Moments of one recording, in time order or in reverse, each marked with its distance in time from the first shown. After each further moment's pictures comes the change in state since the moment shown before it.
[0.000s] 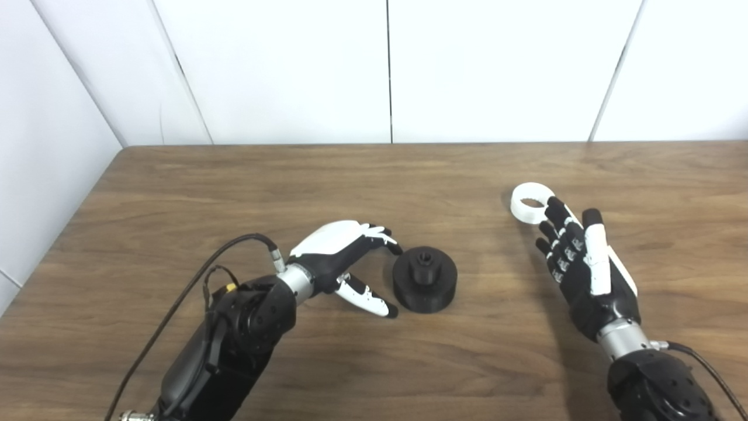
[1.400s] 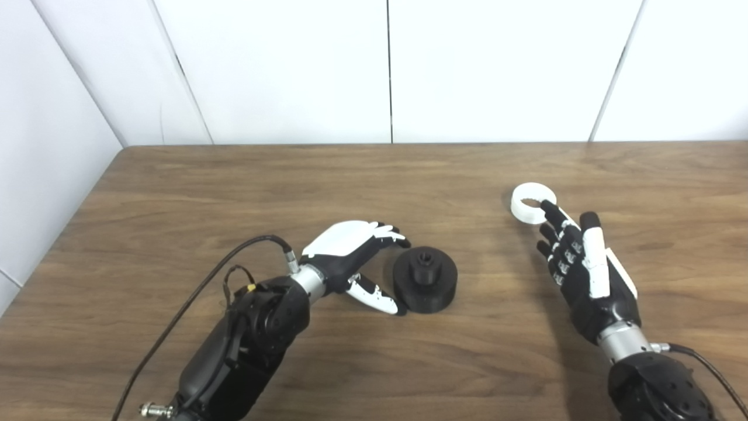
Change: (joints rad) left arm -0.015 -0.037 -0.020 0.101 0.031 -0.083 0.080; right arm 0.009 -0.002 0.006 -0.006 -0.028 0.000 0.004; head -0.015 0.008
